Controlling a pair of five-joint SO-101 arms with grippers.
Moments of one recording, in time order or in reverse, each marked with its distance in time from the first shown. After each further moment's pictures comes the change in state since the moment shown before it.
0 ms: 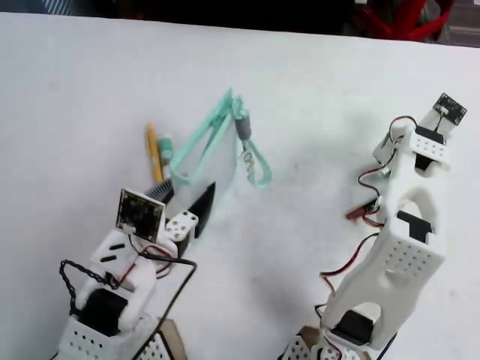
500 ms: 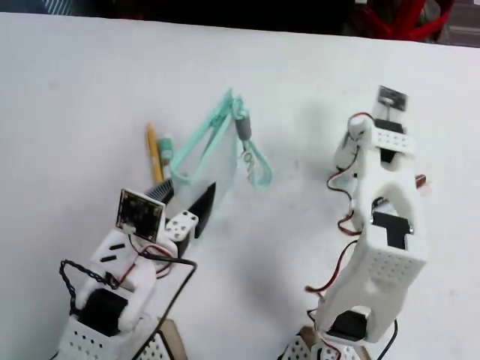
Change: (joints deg) left arm 0.0 0.0 0.0 0.0 0.0; right arm -12.0 -7.0 8.0 6.3 10.0
